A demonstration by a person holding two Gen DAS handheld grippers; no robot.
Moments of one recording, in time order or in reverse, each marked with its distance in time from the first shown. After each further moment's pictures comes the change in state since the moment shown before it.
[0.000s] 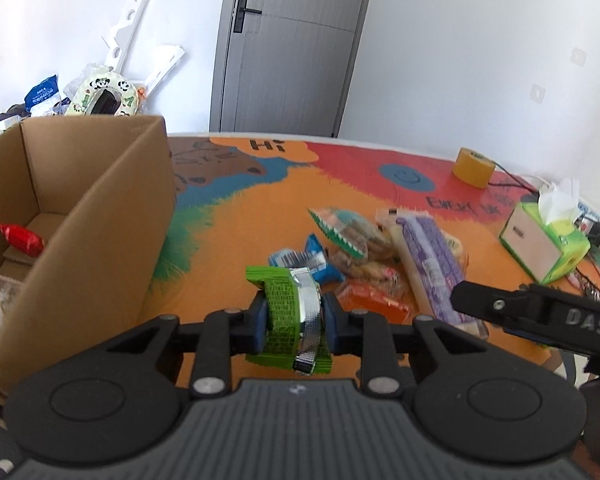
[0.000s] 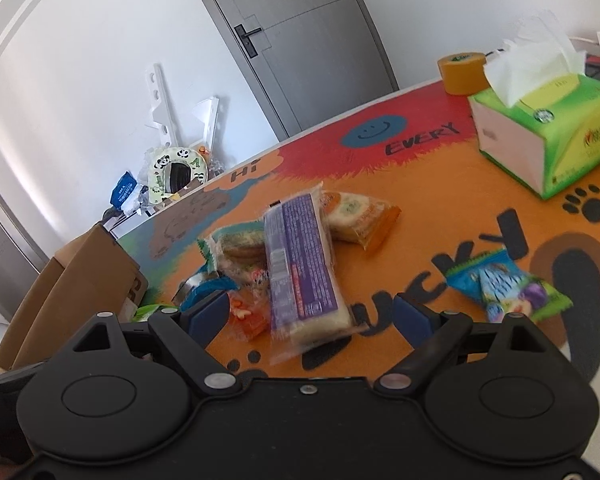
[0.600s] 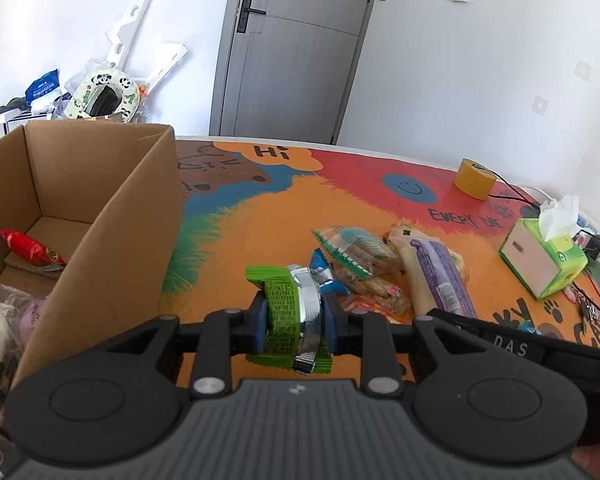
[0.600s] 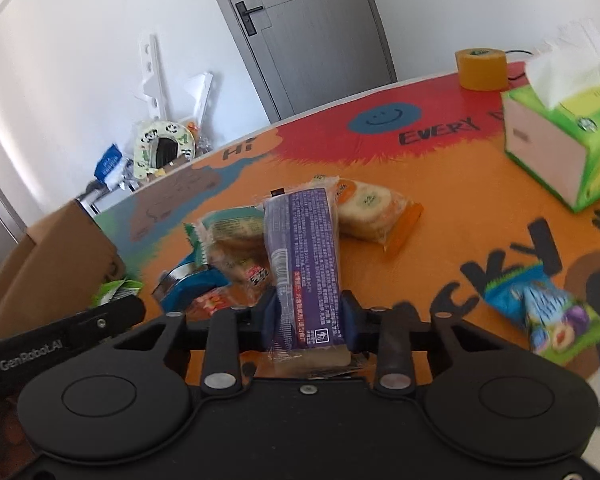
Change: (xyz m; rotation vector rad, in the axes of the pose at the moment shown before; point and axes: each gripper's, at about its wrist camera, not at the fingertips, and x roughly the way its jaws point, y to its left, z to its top) left arm -0.003 0.008 0.008 -0.024 0.001 -0.015; right arm 0.026 0.018 -0.002 -0.057 0.048 -0.055
